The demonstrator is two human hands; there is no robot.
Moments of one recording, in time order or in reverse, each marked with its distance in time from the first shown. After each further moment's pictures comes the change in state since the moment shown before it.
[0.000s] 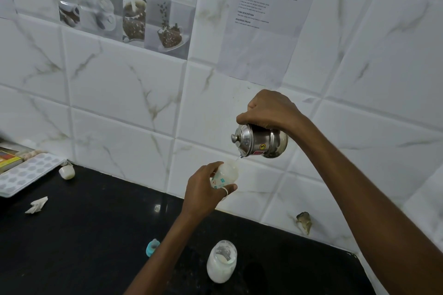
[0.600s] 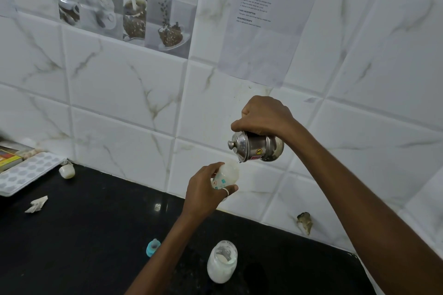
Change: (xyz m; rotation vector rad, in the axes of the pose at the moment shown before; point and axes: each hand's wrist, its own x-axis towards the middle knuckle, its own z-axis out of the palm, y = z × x) left_hand 0.001 -0.002 0.002 -0.001 -0.001 0.007; right_hand -0.003 -0.011 0.014 -0.074 -0.037 -0.004
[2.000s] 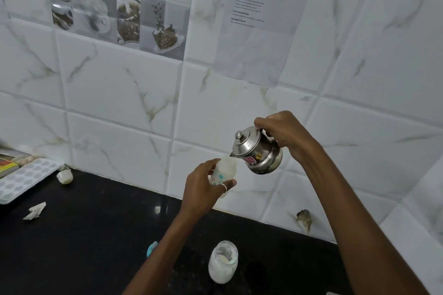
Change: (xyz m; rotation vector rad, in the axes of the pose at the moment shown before) left_hand 0.005 0.006 -0.007 -0.079 -0.013 -0.009; right_hand -0.019 0.057 0.018 0.783 0.037 0.241
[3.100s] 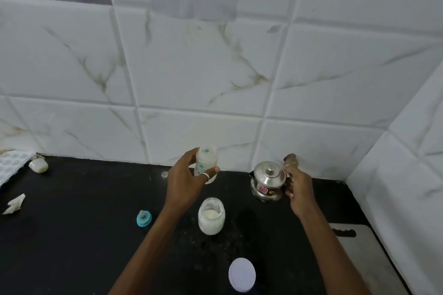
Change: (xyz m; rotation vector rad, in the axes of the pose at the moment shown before) left_hand -0.039 -0.032 0.062 0.021 -0.085 -0.135; right_hand -0.089 0.307 0.024 0.726 0.380 0.614
